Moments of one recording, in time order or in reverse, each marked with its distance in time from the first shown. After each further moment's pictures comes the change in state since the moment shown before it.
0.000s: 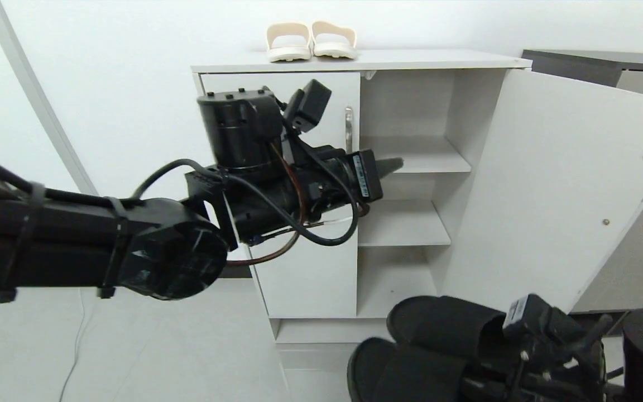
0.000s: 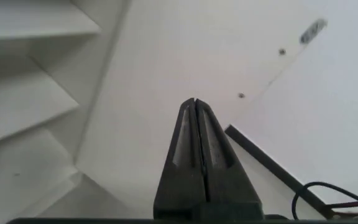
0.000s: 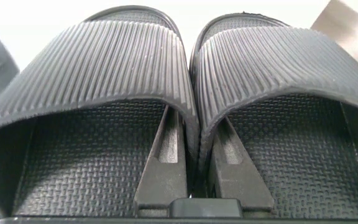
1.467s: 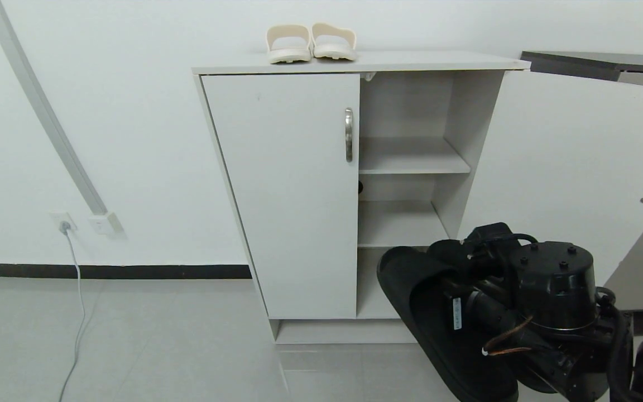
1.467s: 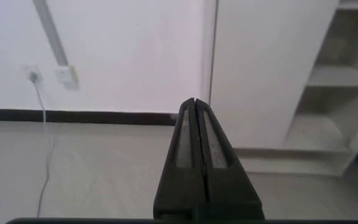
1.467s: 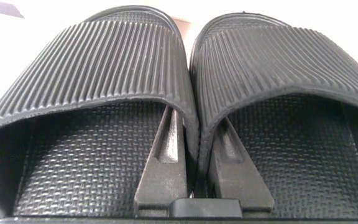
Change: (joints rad) left arm 0.681 -1.799 1.192 0.678 0.398 0.422; right arm -0.098 0.257 -0.263 0.000 -0.468 0.157
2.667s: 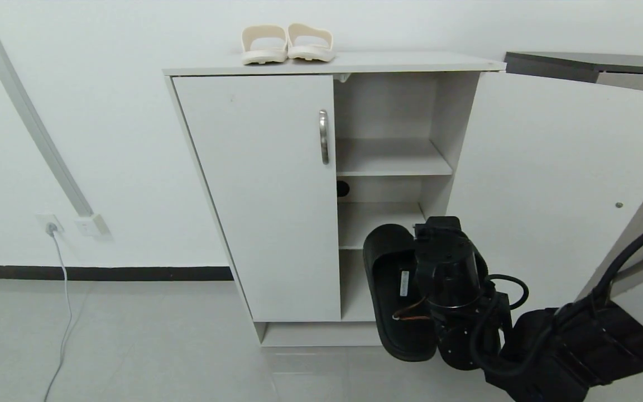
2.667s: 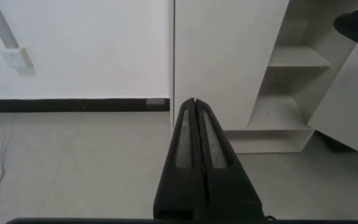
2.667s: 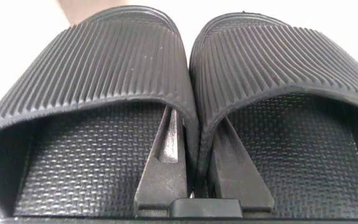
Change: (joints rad) left arm 0.002 -0.023 0.016 0.009 -0.070 -0.057; right arm 0.056 0.298 -0.274 -0.064 -0.325 0.111
